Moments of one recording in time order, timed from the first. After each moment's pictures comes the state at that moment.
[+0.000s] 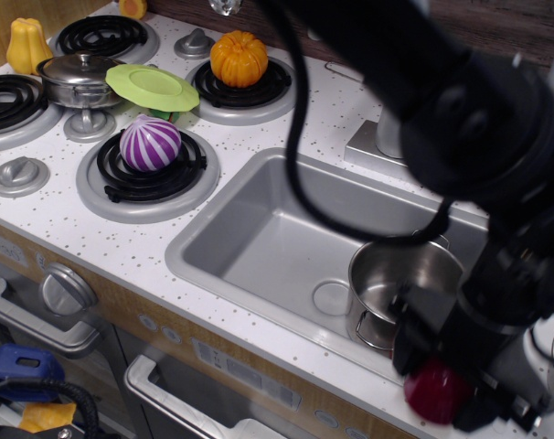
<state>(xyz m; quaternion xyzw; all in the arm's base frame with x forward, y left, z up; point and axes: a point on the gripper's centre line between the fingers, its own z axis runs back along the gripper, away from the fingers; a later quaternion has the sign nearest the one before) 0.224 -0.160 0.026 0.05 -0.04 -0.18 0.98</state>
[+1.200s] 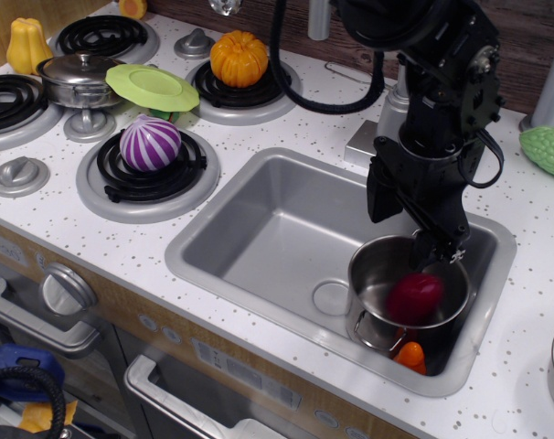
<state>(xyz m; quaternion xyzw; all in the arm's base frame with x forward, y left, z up) 0.324 -0.094 0.033 0.04 -0.09 -0.30 0.95</state>
